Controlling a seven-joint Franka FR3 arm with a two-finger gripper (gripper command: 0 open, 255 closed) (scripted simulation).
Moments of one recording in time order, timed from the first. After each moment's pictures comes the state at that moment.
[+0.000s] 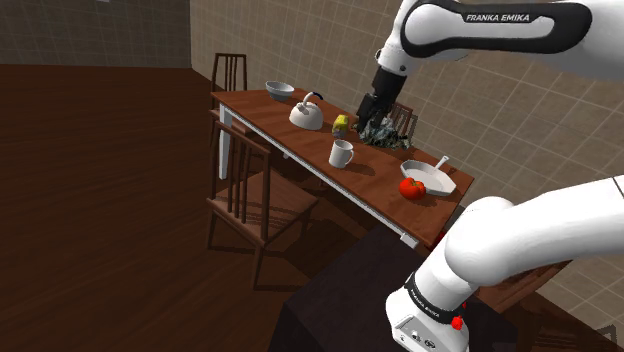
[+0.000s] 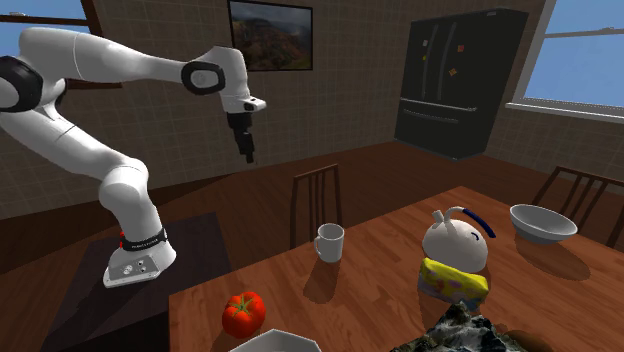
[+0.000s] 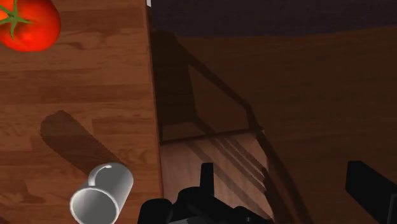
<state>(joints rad) -0.01 -0.62 -0.16 -2.39 -0.10 1.82 -0.16</state>
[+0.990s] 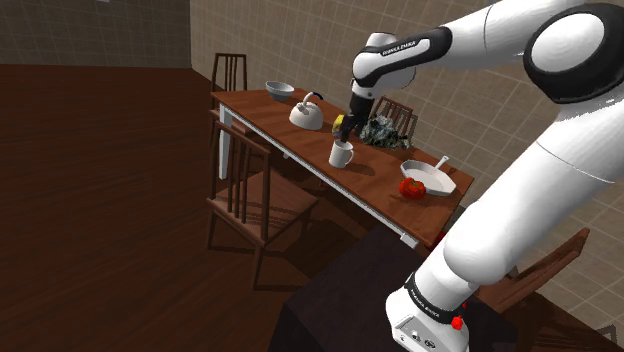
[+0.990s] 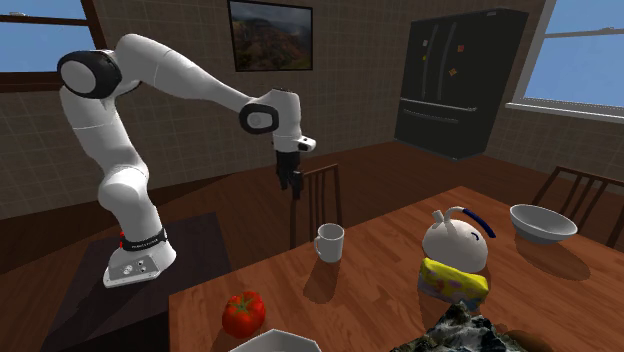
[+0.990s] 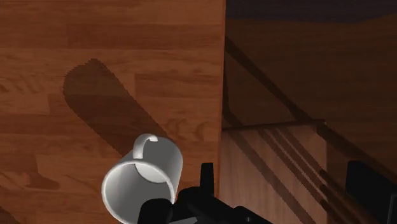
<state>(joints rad) -0.03 -0.09 -0.34 -2.18 -0.08 2.10 -0.42</state>
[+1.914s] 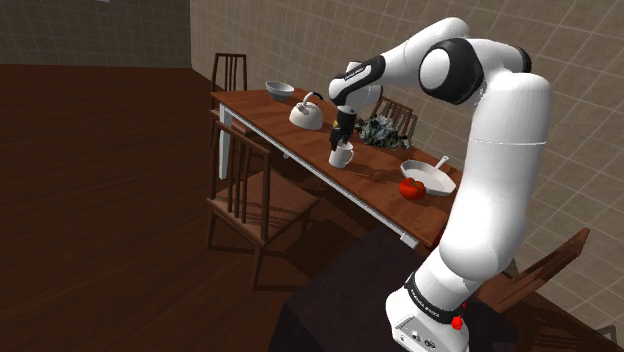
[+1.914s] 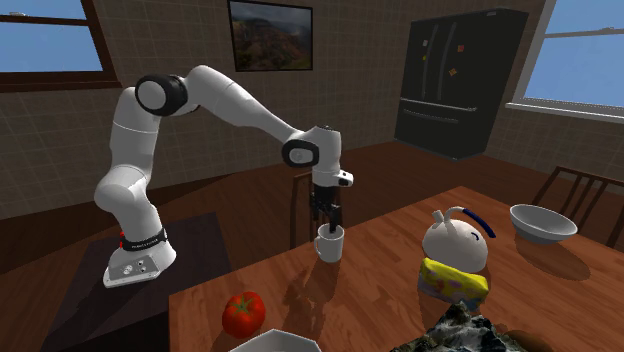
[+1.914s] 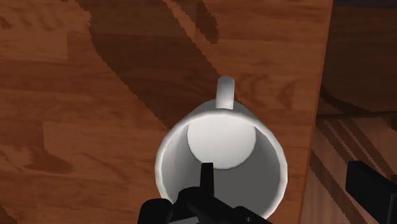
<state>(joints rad) -0.13 0.40 -0.36 -1.83 0.07 2.20 -0.63</state>
